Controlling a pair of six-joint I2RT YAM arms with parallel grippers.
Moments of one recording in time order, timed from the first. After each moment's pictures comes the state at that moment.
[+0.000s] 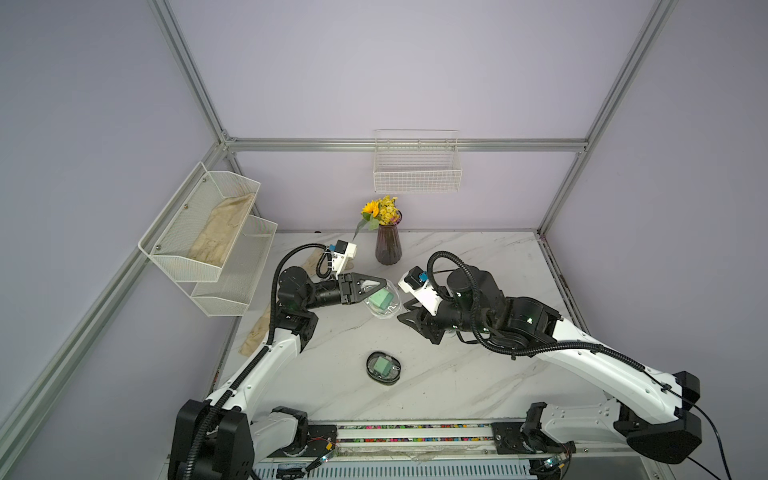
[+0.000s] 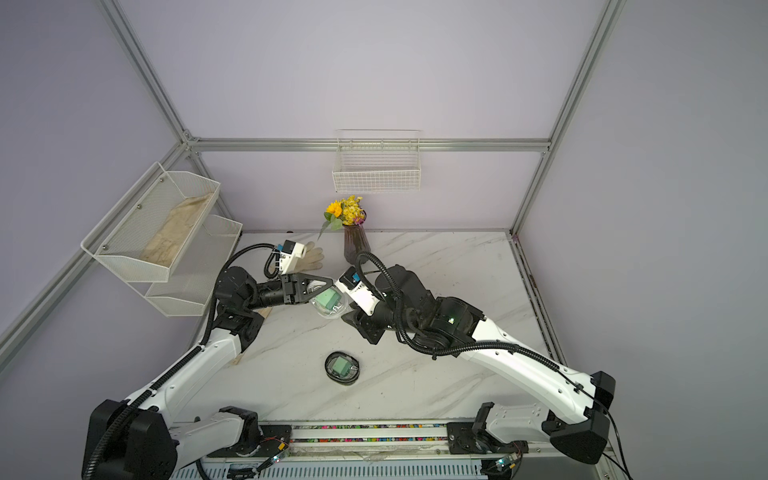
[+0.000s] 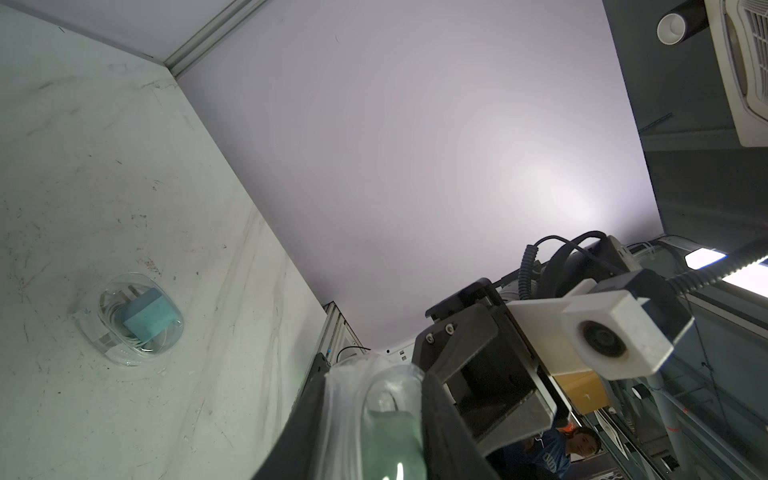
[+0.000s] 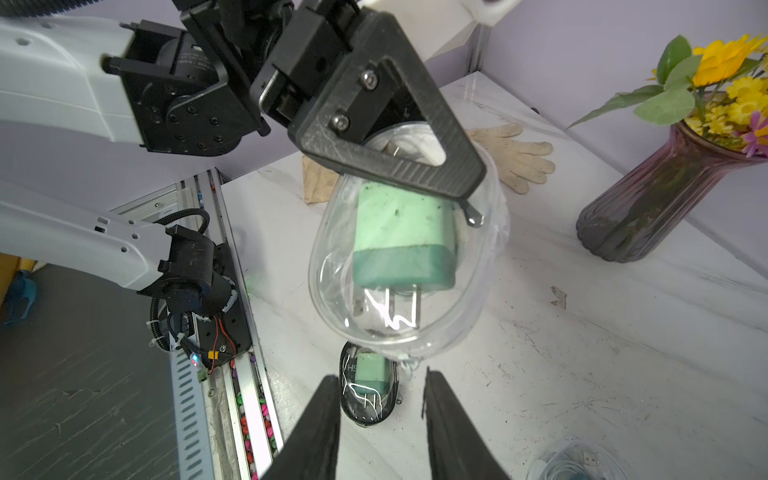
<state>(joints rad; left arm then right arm) -0.22 1.16 0.76 0.59 1.16 -1.20 0.98 1.25 1.38 -0.66 -0.10 0.01</state>
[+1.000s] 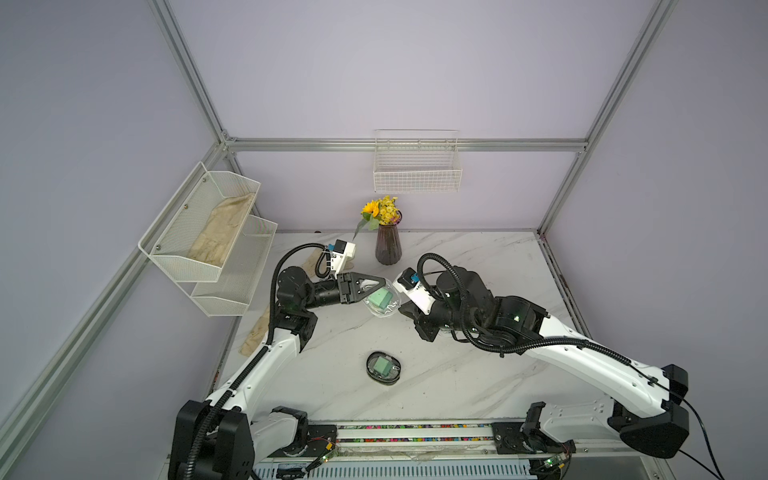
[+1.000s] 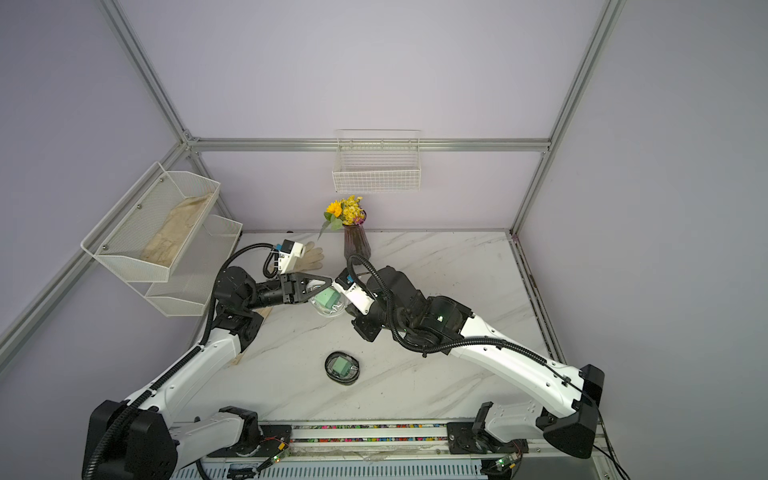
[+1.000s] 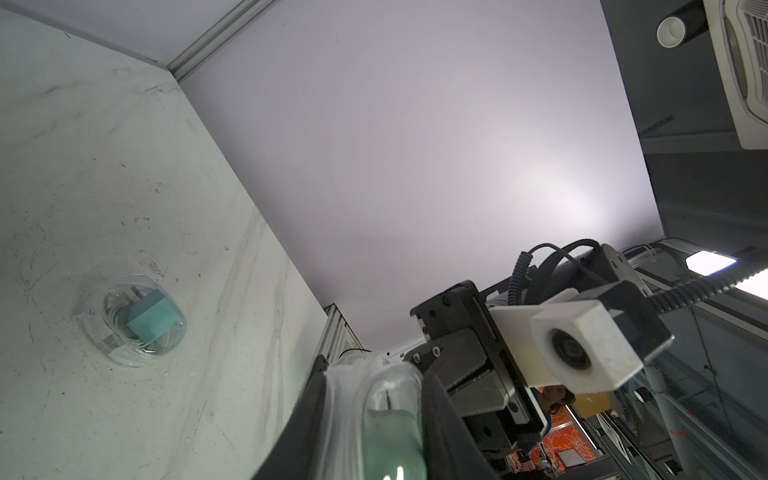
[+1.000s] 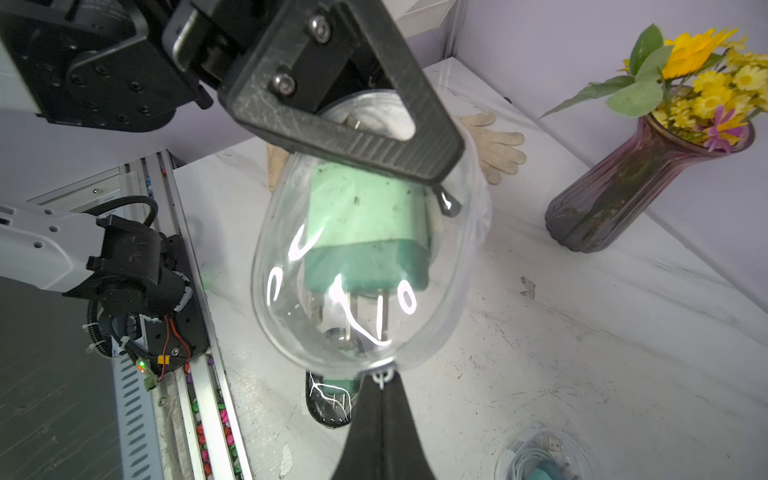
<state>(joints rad) -0.21 1.16 0.76 0.59 1.15 -1.20 0.98 1.30 1.38 -0.65 0.01 -0.03</state>
